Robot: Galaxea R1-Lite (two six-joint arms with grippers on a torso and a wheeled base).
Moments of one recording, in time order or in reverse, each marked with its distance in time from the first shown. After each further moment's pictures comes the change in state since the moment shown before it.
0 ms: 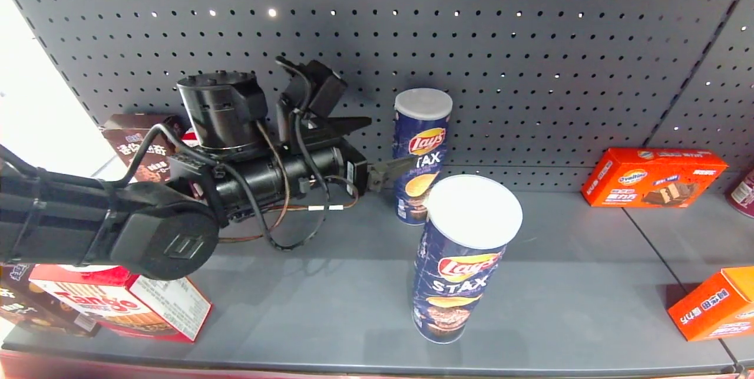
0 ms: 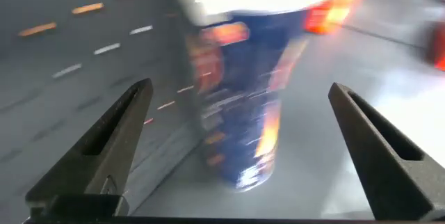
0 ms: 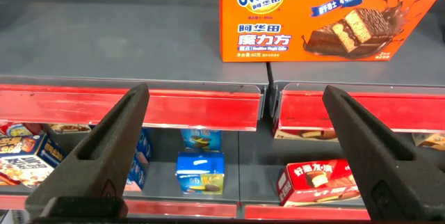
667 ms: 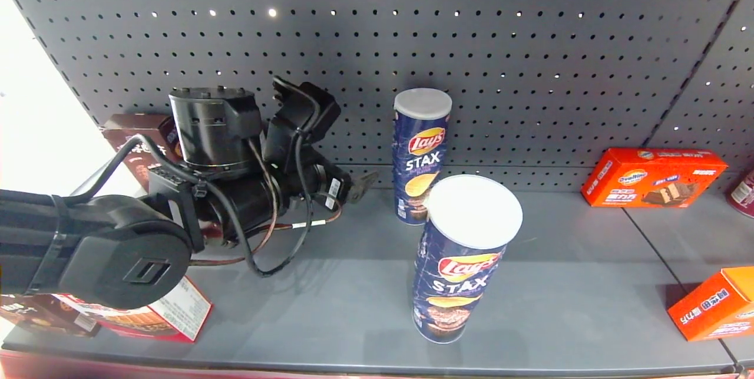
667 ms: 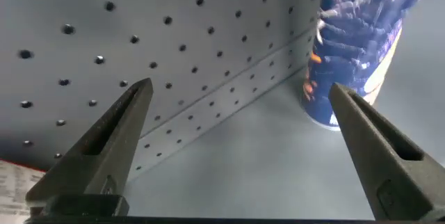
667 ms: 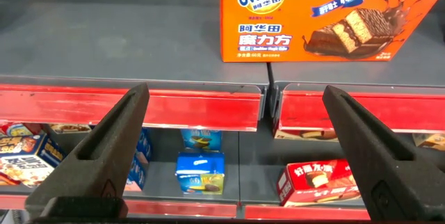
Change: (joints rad) left arm -0.027 -0.069 0.071 0.140 0.409 0.147; right arm 0.000 0.000 0.000 0.000 0.000 0.000
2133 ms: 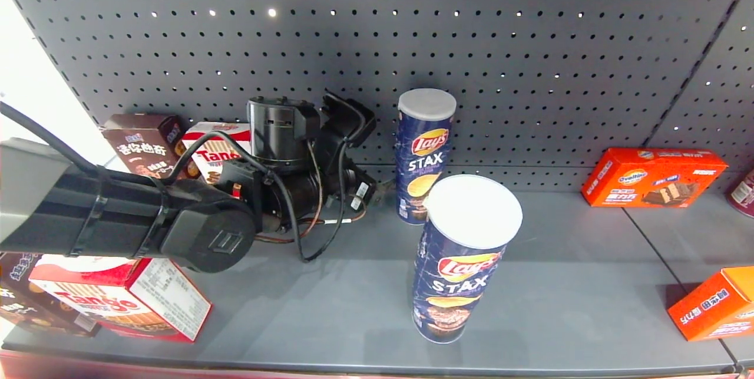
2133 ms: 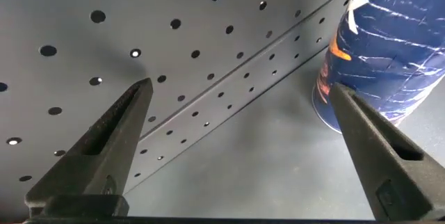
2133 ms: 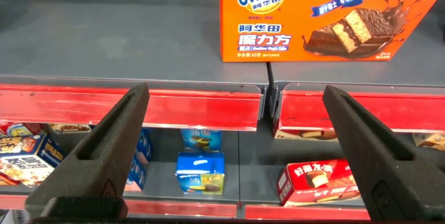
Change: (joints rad) left arm -0.021 0.157 -0.171 0.099 0.055 0.042; right arm 0.000 0.000 0.000 0.000 -0.001 0.000
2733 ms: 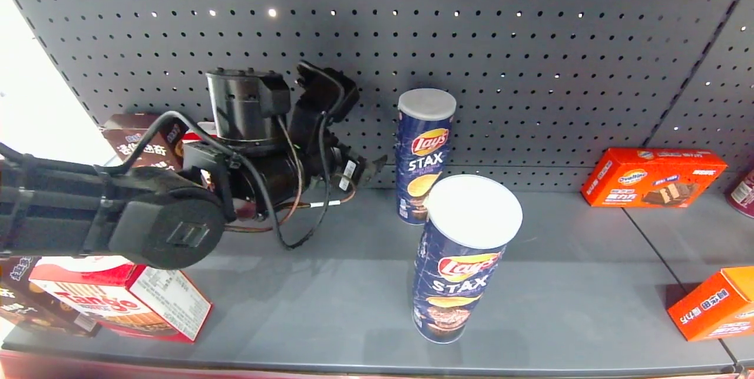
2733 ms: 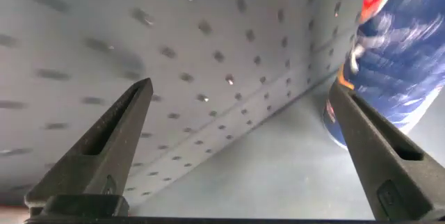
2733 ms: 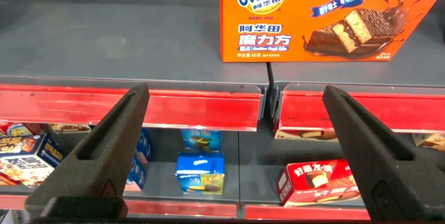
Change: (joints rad) left arm 0.010 -0.096 0.013 -0.021 0.004 -0.005; right arm 0.000 0.000 0.000 0.000 0.000 0.000
